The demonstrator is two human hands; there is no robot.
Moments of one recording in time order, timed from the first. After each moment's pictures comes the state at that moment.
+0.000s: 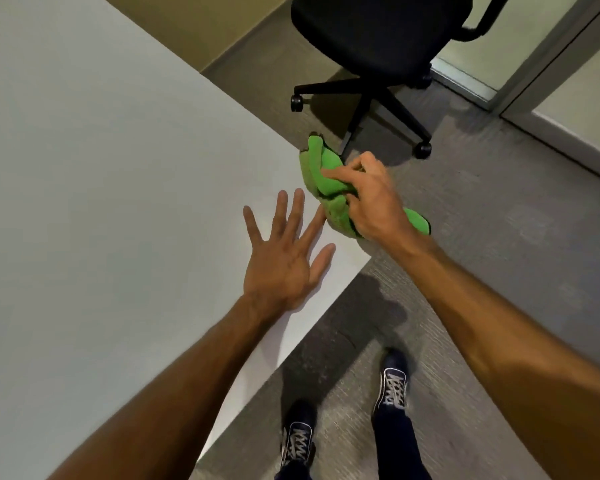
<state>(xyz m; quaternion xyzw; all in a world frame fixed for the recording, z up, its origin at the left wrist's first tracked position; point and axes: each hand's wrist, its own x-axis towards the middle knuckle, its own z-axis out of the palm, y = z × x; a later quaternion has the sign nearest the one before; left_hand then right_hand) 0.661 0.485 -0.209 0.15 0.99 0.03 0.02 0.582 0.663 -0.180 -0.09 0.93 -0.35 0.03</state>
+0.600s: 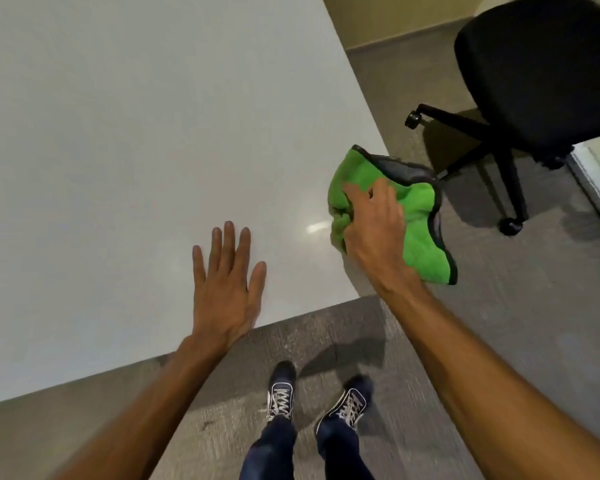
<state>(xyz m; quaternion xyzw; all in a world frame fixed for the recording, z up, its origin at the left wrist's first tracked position) 0.806 0.443 -0.202 -0.26 0.96 0.10 0.04 0.604 0.599 -0.158 -0.25 0.95 -0.18 0.04</state>
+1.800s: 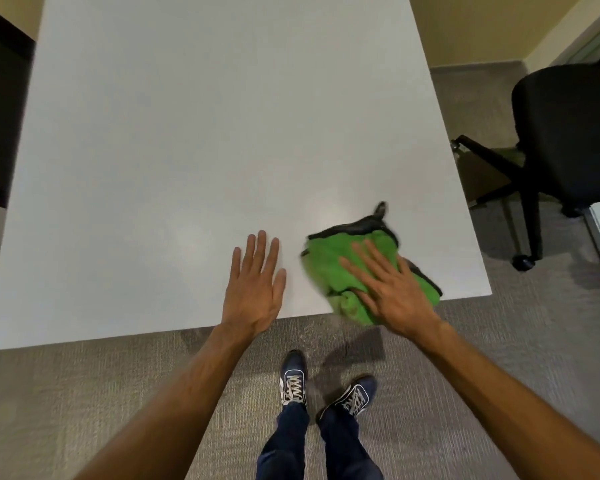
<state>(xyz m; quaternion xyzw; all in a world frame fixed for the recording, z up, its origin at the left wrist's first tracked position) 0.894 0.379 -0.172 -0.27 0.94 0.18 0.06 0.696 0.594 -0.165 -0.57 0.81 0.00 0.12</state>
